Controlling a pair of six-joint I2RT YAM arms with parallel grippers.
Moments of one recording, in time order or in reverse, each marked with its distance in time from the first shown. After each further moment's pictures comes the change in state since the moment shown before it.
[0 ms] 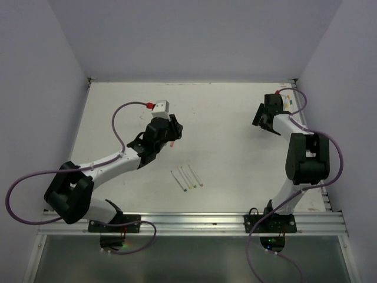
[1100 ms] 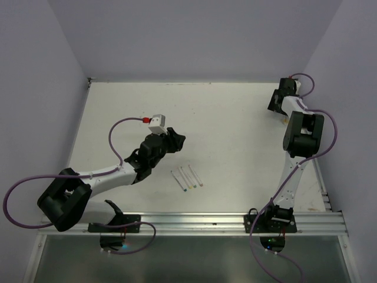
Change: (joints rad) left arm -0.053 -0.098 -0.308 0.333 0.066 -0.087; right arm -0.185 0.500 0.578 -0.021 0.057 -0.182
